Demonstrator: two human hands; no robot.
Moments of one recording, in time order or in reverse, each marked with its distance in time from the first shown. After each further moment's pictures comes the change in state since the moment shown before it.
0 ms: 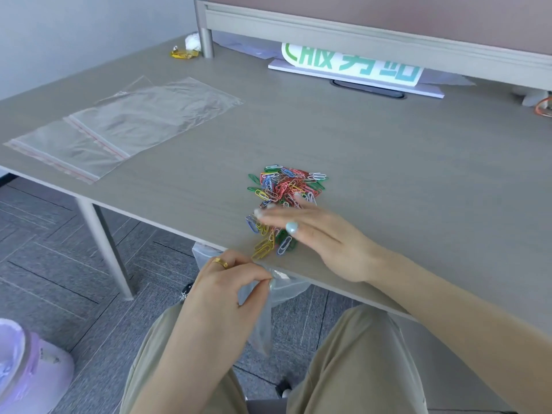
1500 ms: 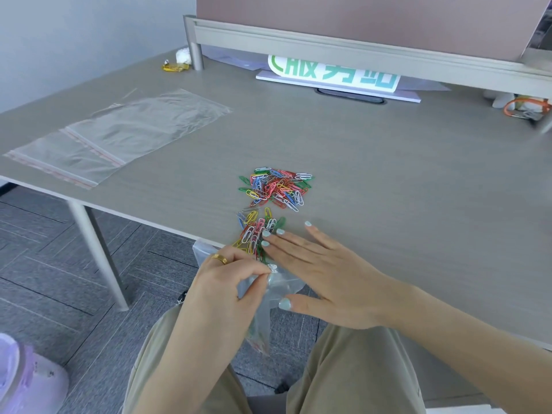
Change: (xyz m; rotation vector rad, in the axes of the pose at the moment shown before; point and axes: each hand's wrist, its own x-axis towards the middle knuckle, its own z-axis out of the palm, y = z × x) left_hand -0.007 0.014 -0.001 -0.009 0.004 0.043; right_hand -0.051 -0.029 0.014 -0.629 -0.238 0.017
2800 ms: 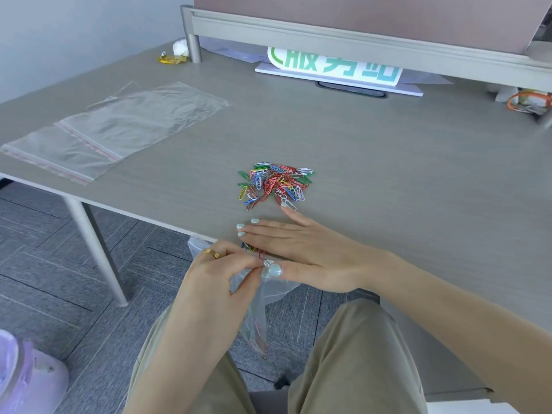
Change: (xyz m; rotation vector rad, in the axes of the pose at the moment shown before) left_hand 0.004 -0.005 -0.005 -0.010 -0.009 -0.029; right_hand 0.048 0.025 0.010 0.122 0.076 -0.136
